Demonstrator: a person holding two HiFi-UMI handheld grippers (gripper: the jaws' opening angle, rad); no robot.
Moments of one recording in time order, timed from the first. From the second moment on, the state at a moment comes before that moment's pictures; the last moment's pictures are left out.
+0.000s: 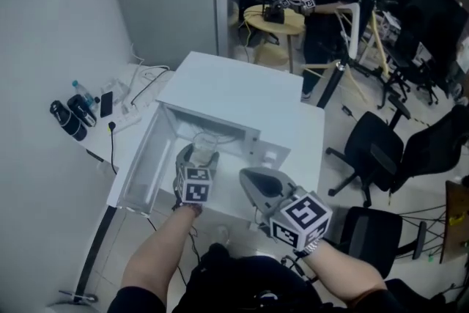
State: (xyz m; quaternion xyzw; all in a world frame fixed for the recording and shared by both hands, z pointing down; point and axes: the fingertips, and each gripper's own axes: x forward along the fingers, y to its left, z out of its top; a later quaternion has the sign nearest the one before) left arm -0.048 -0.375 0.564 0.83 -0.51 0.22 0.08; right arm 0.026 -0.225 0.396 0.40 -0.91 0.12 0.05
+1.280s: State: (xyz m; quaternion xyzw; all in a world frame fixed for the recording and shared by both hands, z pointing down) left arm -0.089 -0.213 0.436 0.87 -0.48 0.12 0.05; right arm 0.000 -0.125 0.373 0.45 -0.89 0.12 0.04
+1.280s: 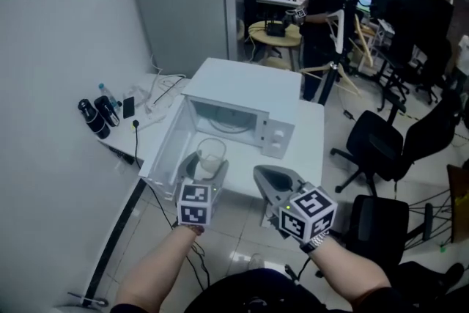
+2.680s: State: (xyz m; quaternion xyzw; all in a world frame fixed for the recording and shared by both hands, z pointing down) left arm -0.066 -0.149 0.392 0.88 -0.47 0.07 0.04; right arm 0.013 -0.058 0.373 0.47 -0.87 0.13 0.02
